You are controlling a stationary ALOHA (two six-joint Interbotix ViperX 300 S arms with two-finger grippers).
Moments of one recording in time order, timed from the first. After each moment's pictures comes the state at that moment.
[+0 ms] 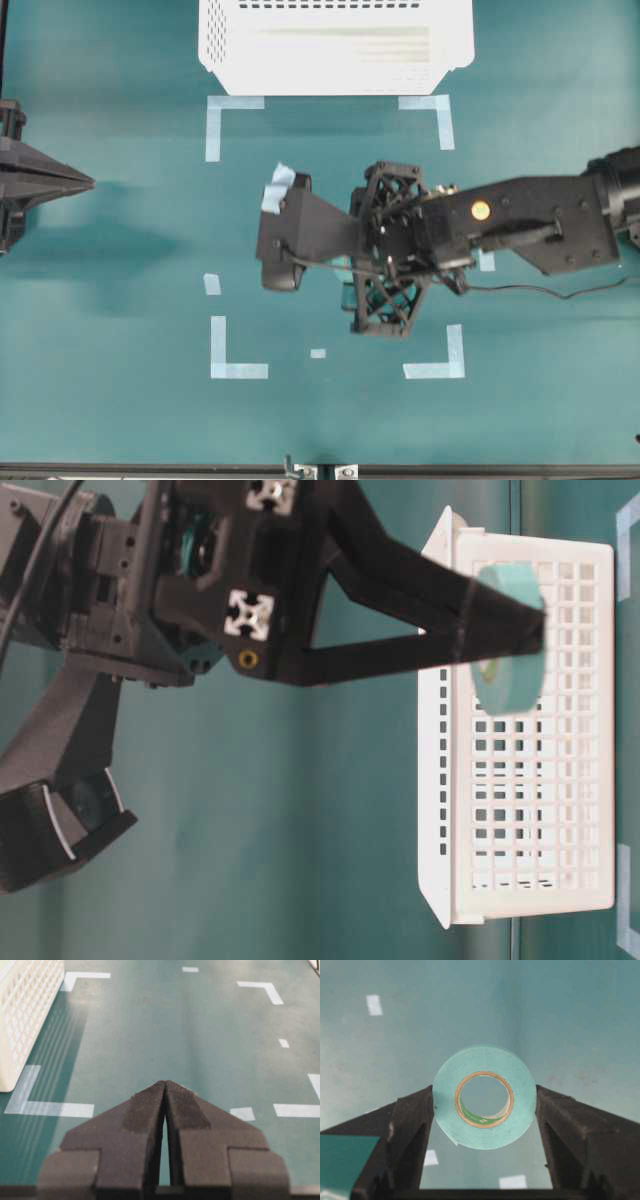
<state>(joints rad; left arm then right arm) -0.01 -1.38 1.61 -0.03 -0.08 -0.03 0.19 0.14 0.03 -0.05 1.13 0.49</state>
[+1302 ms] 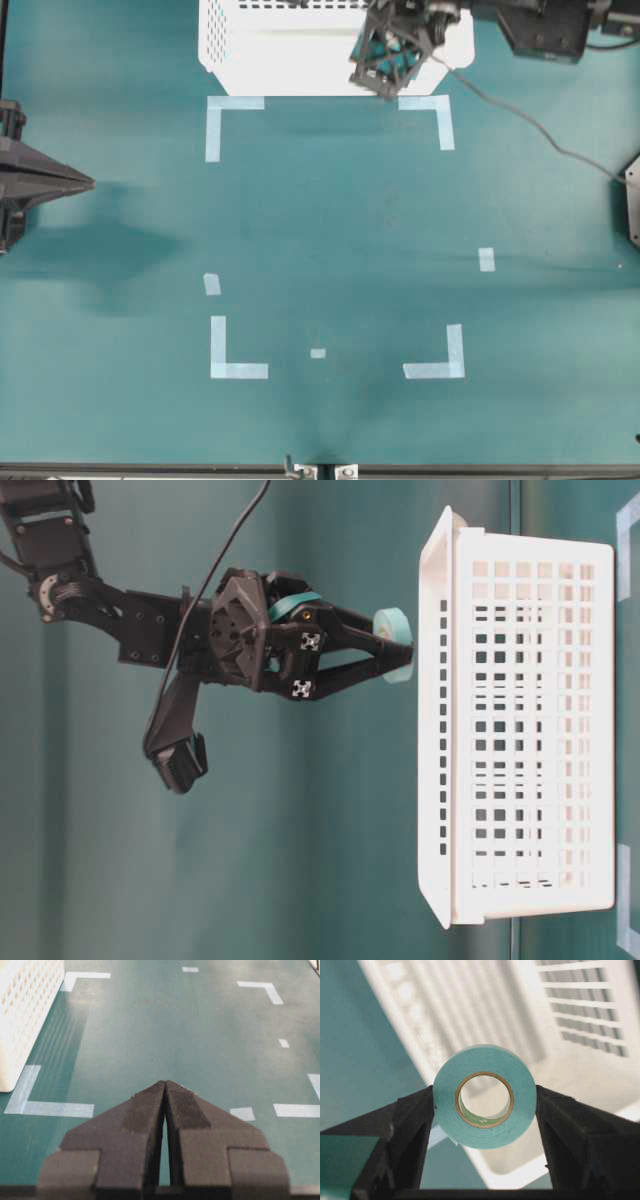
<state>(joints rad) -0.01 -1.38 1.61 -0.03 -0.08 -0.03 -0.26 0.12 0.03 -0.28 1.18 0.42</state>
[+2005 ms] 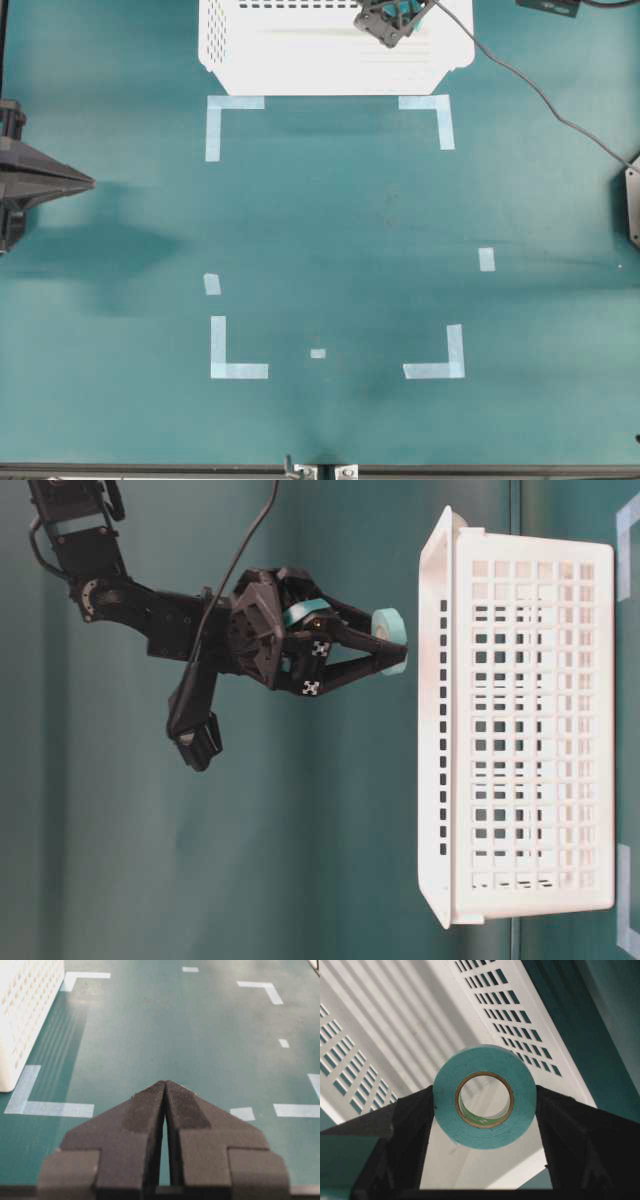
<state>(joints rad) -0.01 -1.38 1.61 -0.03 -0.08 -0.03 -0.37 0.14 0.03 -0.29 1.12 0.43</state>
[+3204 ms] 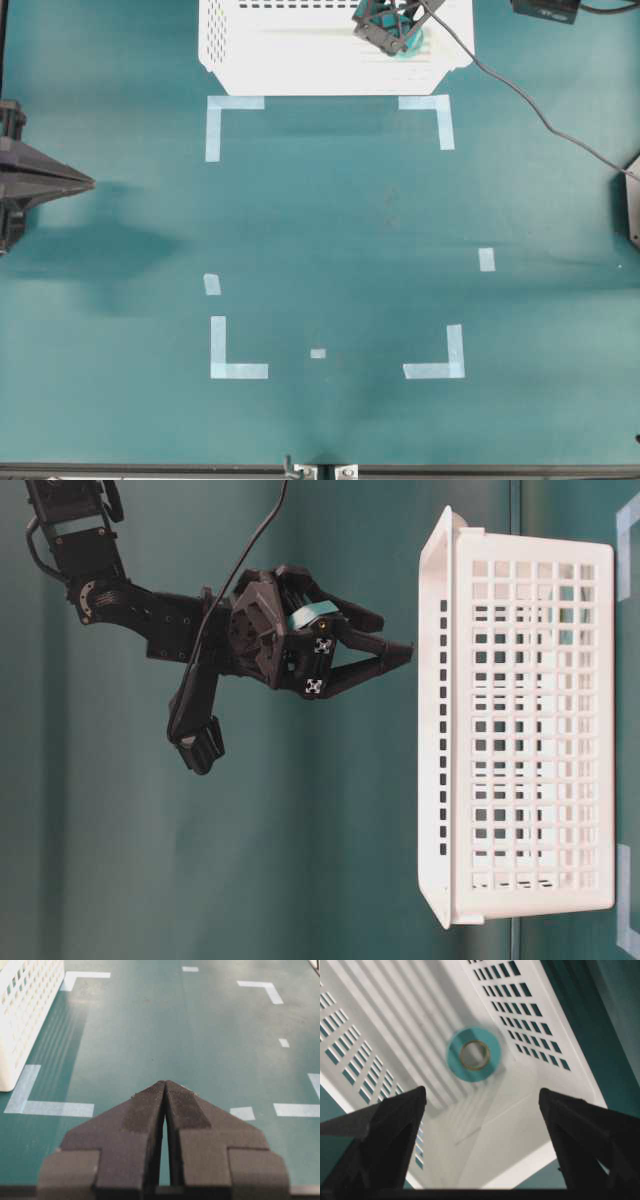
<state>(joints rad) -0.01 -1.38 1.61 -0.03 -0.08 -0.03 -0.35 0.14 0.03 -0.29 1.15 0.41</state>
